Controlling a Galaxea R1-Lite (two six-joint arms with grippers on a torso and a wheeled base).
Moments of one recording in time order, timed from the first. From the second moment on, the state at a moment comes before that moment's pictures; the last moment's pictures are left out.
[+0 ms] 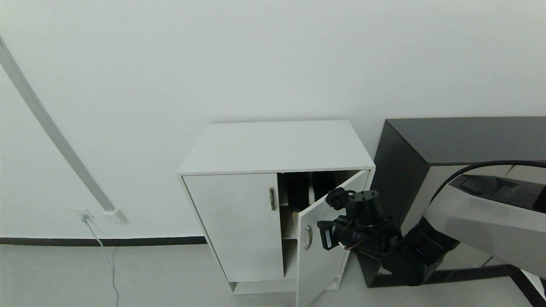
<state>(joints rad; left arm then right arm) 0.00 0.00 0.00 0.00 0.01 0.01 0.60 2.27 -0.96 -0.88 0.02 0.08</state>
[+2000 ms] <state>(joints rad) 0.00 0.00 0.00 0.00 0.01 0.01 0.52 2.41 -1.37 -0.64 0.02 0.08</state>
